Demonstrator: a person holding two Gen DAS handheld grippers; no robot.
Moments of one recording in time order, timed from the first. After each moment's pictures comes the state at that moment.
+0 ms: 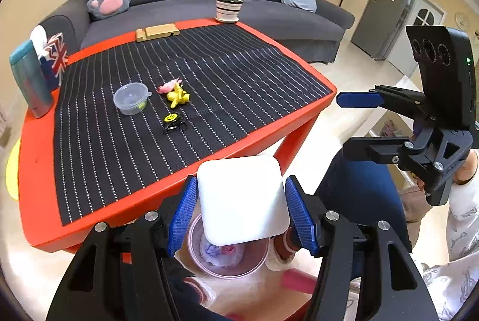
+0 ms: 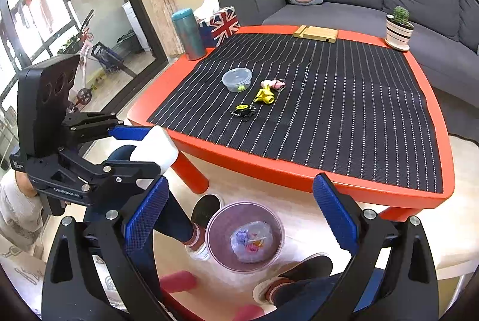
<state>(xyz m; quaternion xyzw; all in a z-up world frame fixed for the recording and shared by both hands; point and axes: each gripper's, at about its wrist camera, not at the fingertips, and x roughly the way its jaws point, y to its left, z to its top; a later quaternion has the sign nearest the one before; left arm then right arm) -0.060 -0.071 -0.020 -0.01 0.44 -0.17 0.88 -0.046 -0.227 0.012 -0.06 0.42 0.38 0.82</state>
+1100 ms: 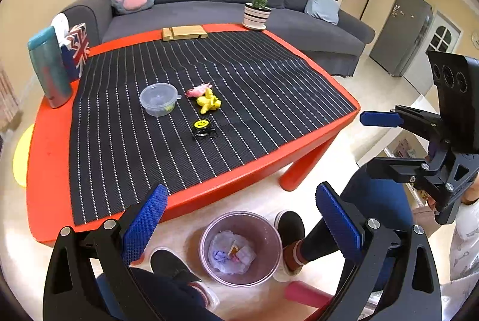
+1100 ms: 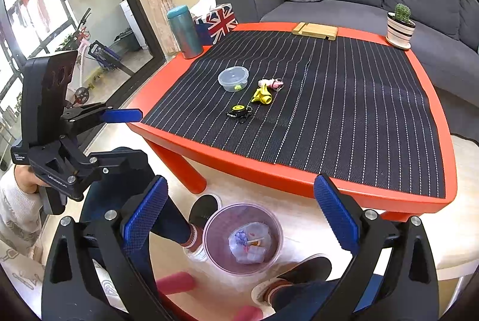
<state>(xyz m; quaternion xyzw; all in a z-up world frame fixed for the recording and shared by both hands) -0.047 -0.046 -0.020 -0.04 0.43 -0.12 0.89 -0.033 -0.217 0.005 -0.07 0.43 0.38 0.82</state>
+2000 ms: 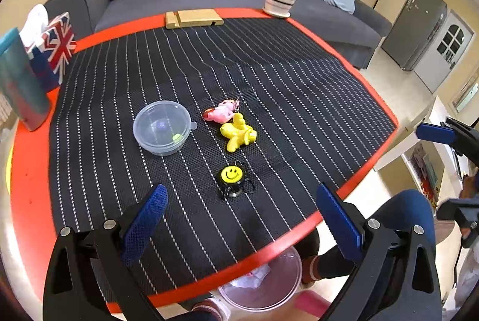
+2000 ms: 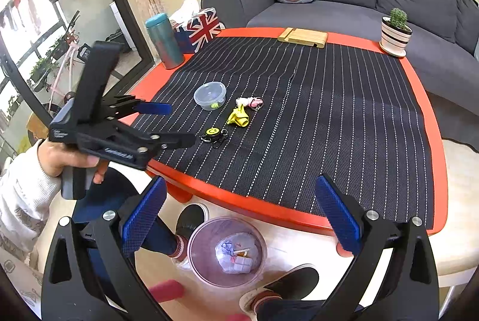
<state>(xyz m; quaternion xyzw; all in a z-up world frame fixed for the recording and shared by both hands) 0.065 -0.029 -0.056 -0.04 0.48 -0.11 0.87 0.018 -0.210 0.010 -0.07 0.43 0.36 0.82</state>
